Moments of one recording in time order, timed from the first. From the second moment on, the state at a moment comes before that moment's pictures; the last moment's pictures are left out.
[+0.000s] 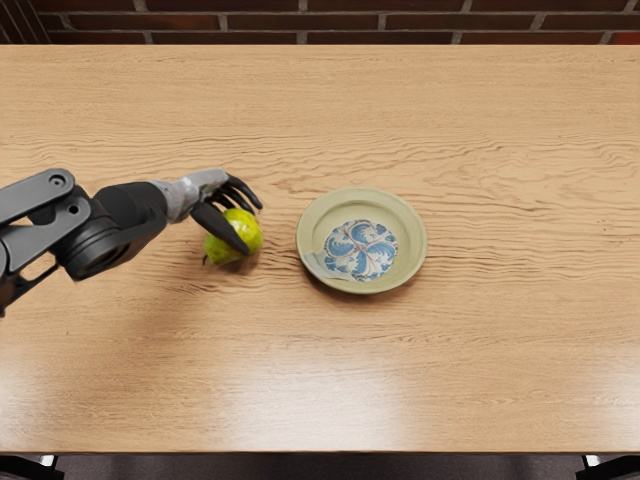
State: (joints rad) left arm -0.91 0.50 -0.49 -1.41 0.86 0.03 0.61; right arm -0.04 0.00 0.07 0.18 -0.24 0.22 -0.22
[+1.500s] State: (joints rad) left arm -1.09 0.49 -0.66 -1.38 0.47 -0.35 0.61; right arm -0.04 0.00 0.07 0.18 -0.24 0.22 -0.22
